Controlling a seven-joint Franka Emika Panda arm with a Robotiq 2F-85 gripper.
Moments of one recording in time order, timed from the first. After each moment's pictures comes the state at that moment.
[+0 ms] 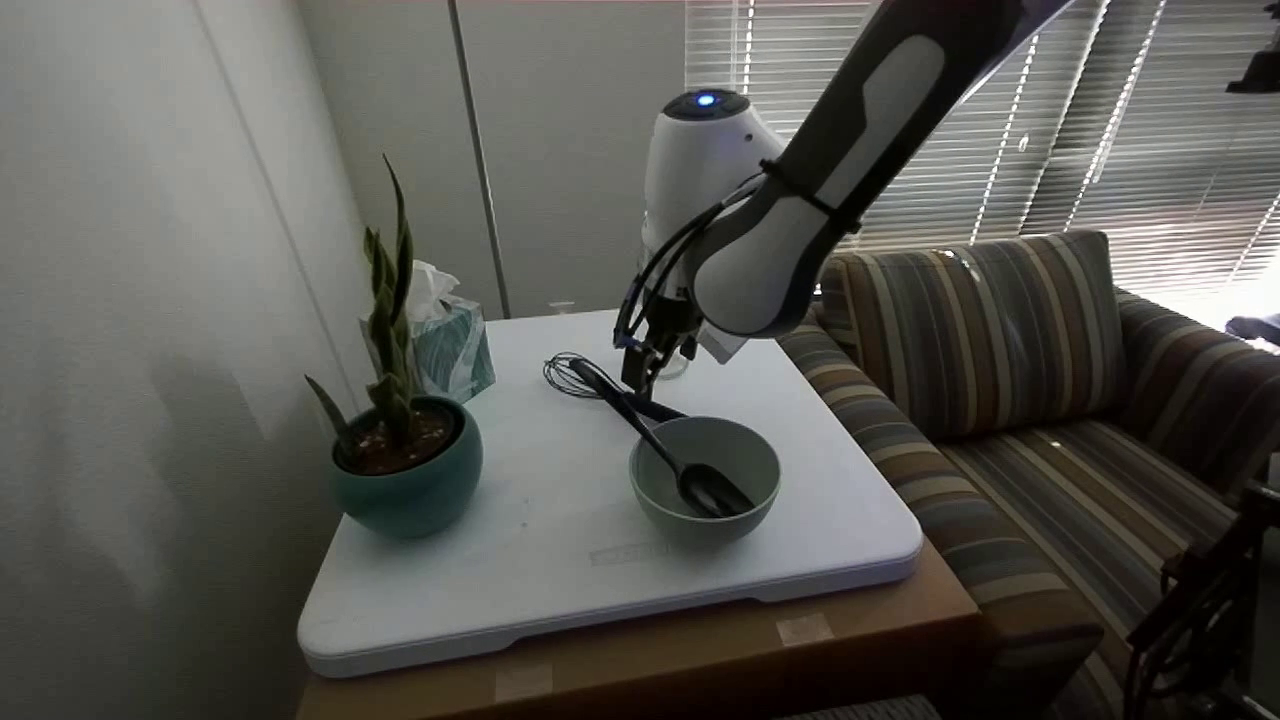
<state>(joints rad) 0.28 0.89 -0.18 -1.70 -0.17 2.84 0.17</state>
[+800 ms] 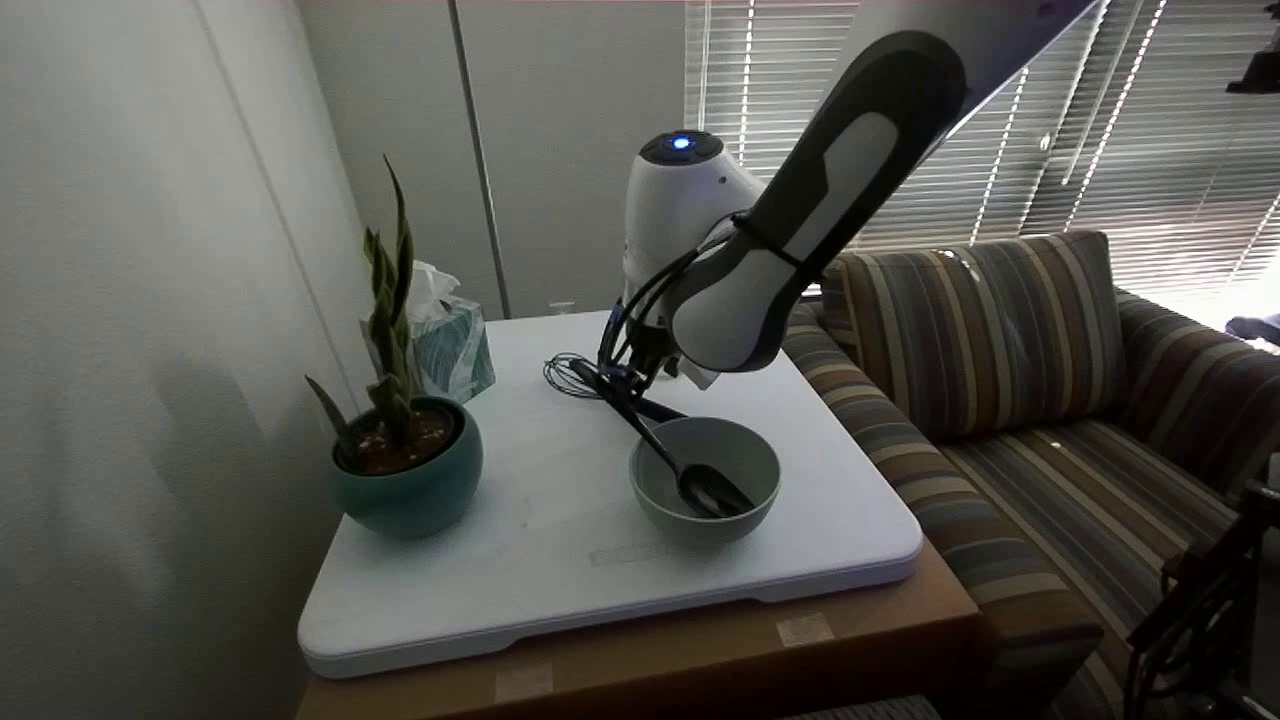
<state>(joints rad) 0.30 1.00 -0.18 -1.57 -0.17 2.84 0.17</state>
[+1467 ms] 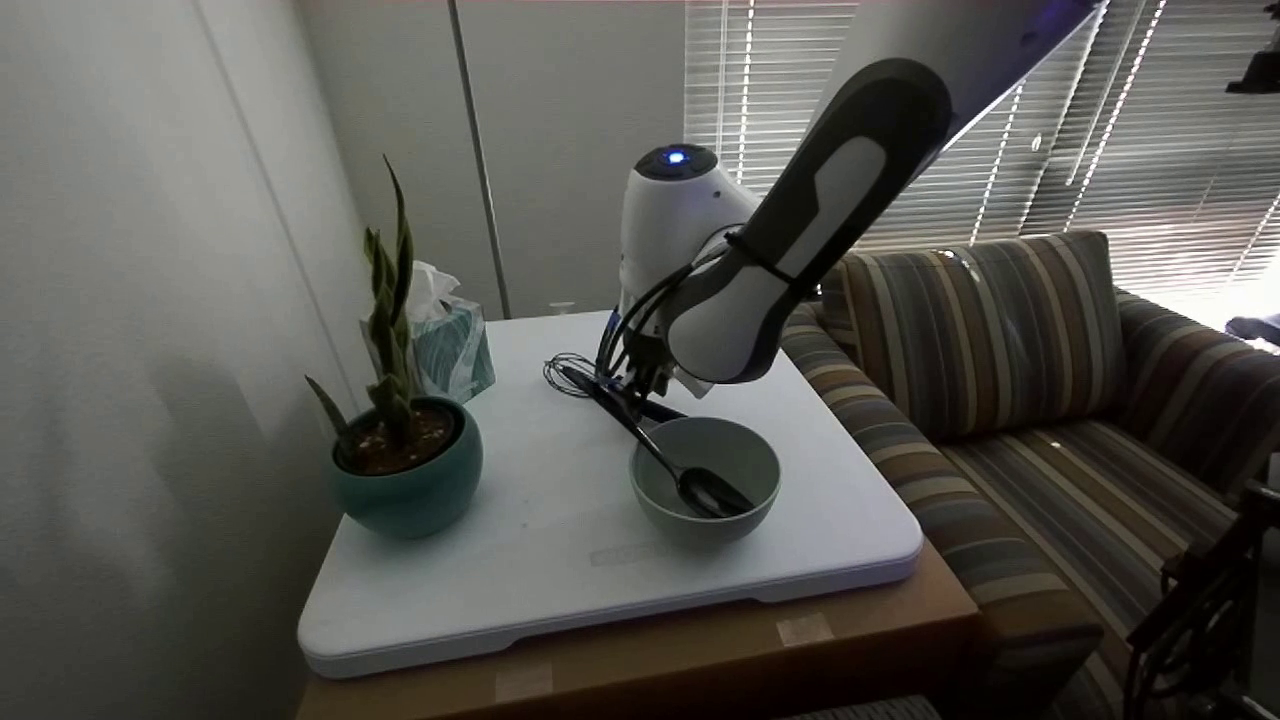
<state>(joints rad) 0.30 1.03 -0.18 -1.54 -0.17 2.83 0.17</state>
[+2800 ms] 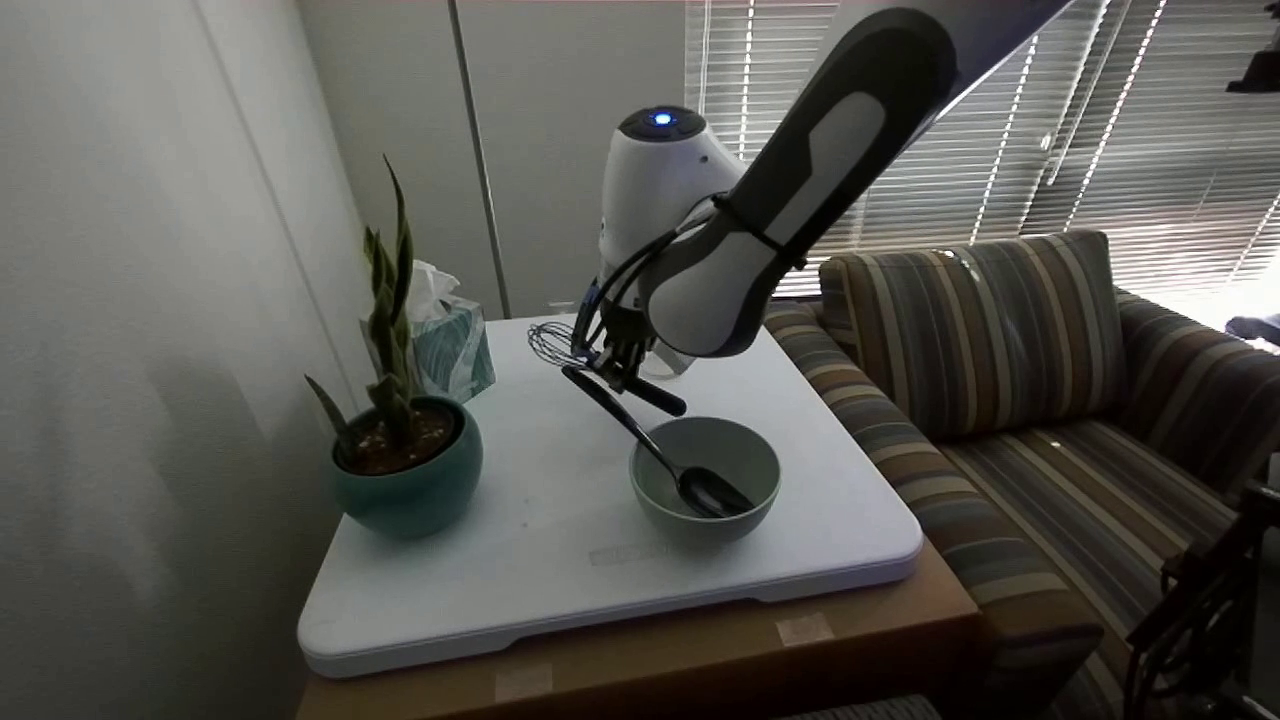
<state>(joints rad) 0.31 0.99 -0.18 -1.52 -0.17 2.84 0.16</state>
